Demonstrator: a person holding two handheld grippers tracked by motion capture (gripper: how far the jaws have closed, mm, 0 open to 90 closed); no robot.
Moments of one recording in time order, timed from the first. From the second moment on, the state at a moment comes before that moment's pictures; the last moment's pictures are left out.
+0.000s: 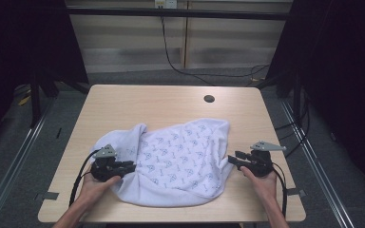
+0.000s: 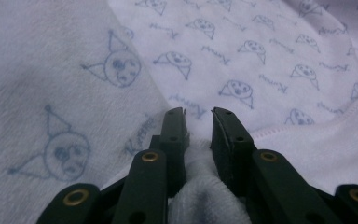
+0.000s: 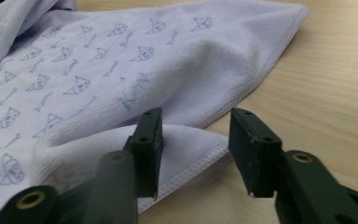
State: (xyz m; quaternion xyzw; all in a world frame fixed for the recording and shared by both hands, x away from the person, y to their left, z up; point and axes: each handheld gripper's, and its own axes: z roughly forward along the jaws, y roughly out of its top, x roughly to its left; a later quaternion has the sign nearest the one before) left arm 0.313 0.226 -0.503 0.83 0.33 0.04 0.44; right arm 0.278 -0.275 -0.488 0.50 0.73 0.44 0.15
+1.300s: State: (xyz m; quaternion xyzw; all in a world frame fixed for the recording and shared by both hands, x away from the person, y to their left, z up) left arm 0.316 0.237 -0.476 0.81 0.34 0.04 0.48; right arm 0.211 -0.257 -0.475 0.47 0.75 0.44 0.15
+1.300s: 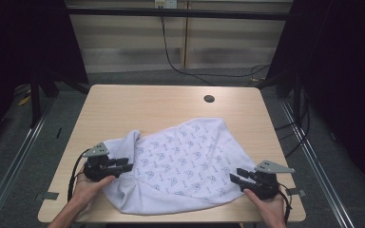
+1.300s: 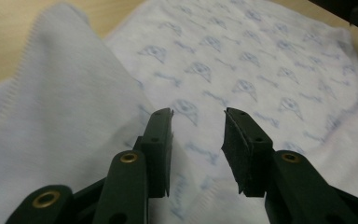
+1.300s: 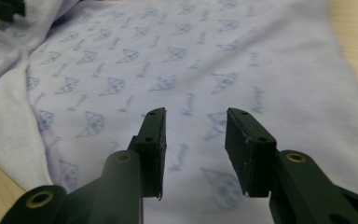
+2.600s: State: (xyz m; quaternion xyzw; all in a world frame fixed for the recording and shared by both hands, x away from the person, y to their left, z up) left arm 0.320 0.261 -0.489 0.80 0.37 0.05 0.47; right arm 0.323 -0.269 -0.509 0.48 0.77 0.38 0.16
